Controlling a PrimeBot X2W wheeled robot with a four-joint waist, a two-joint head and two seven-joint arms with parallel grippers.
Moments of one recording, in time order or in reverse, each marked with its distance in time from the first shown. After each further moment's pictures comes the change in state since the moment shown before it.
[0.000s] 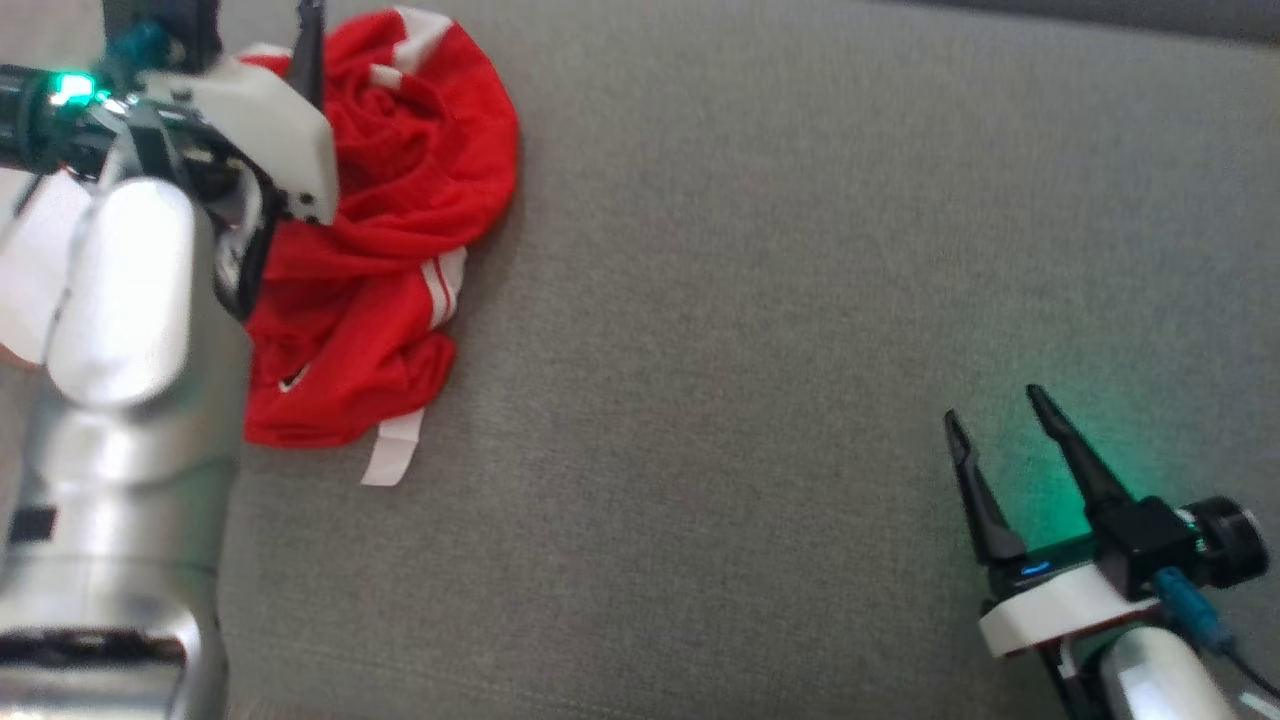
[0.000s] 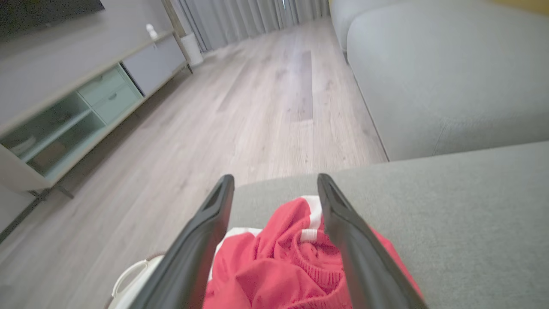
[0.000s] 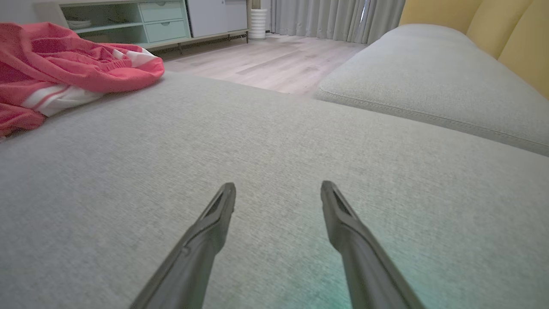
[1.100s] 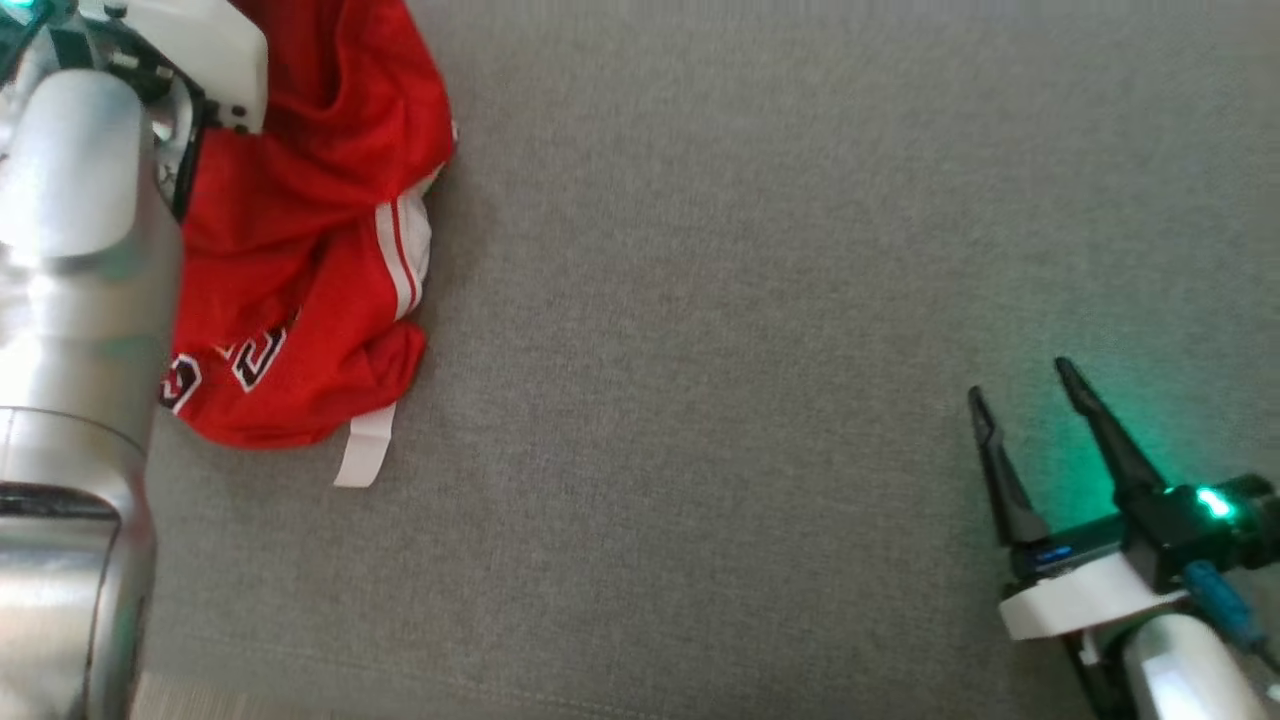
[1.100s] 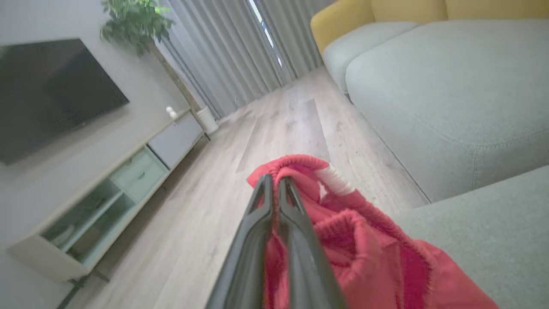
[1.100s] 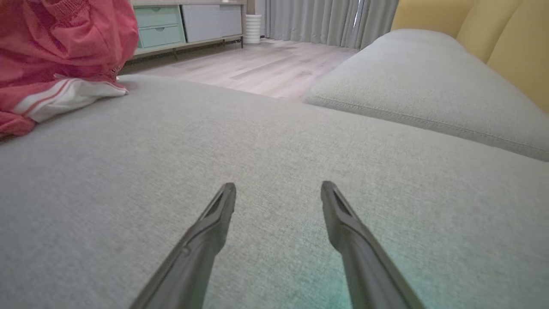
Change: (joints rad) left arm -0.311 0.049 -0.148 0.467 0.071 0.025 -0.435; right arm -0.001 -0.020 -0.002 -0.047 0.007 0.000 -0.005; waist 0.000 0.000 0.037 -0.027
